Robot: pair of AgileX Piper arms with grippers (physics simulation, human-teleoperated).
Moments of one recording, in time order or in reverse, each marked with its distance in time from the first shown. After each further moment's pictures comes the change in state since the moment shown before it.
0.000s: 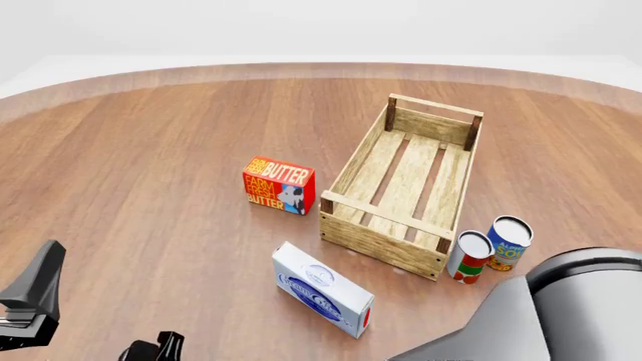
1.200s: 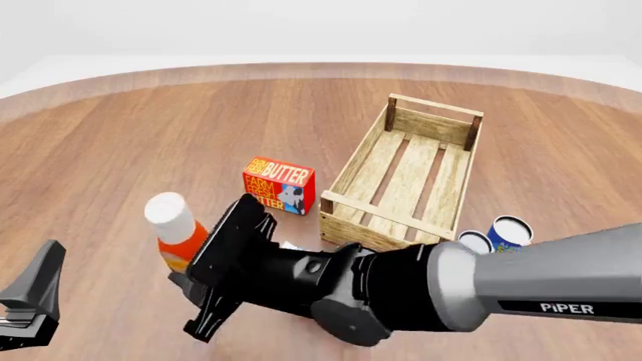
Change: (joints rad) left arm 0.000 0.000 0.000 0.000 0.000; right arm -0.283 -0.312 0.130 0.167 0.011
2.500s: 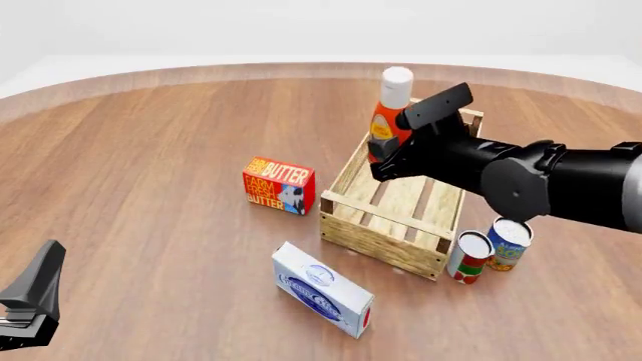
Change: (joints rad) left arm 0.000 0.000 0.000 0.000 0.000; right arm -0.644 -0.294 0.133 0.165 0.024
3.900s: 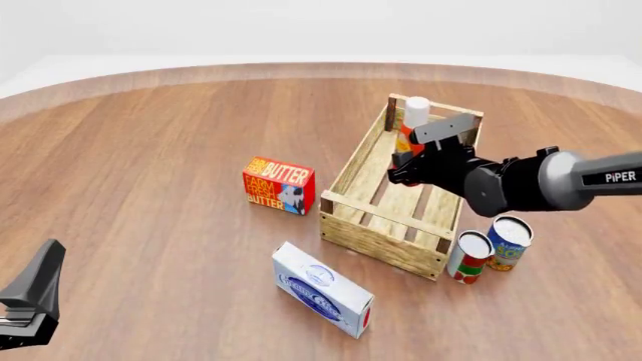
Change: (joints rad) left arm 0.000 0.006 -0.004 -0.001 0.000; right arm -0.177 0.315 -0.061 -0.192 0.023
